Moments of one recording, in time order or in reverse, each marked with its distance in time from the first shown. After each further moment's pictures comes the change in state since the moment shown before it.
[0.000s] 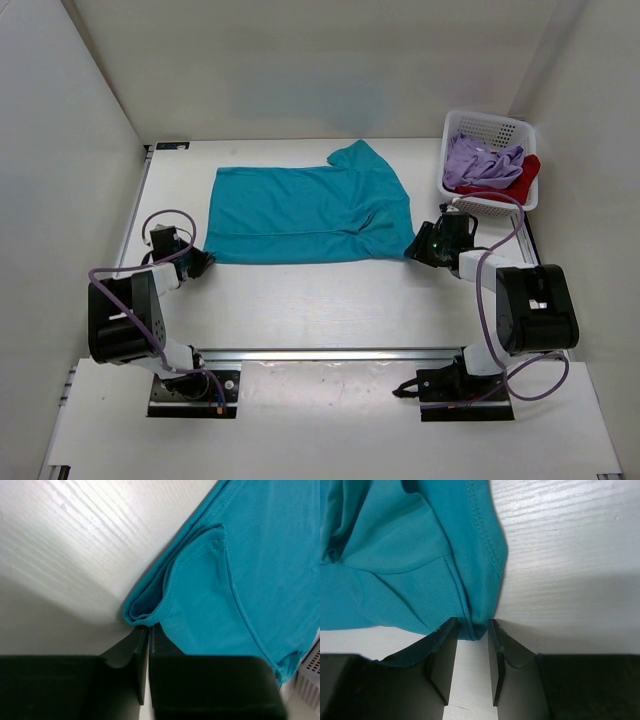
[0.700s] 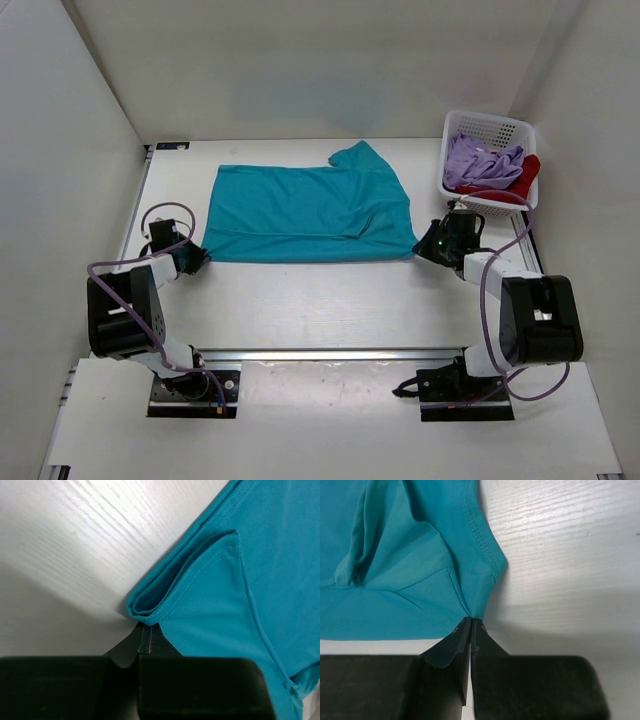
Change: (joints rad) left arm 0.005 0.045 0.091 -0.084 -0.043 0.077; right arm -0.030 -0.042 0.002 -0.003 0.020 0.015
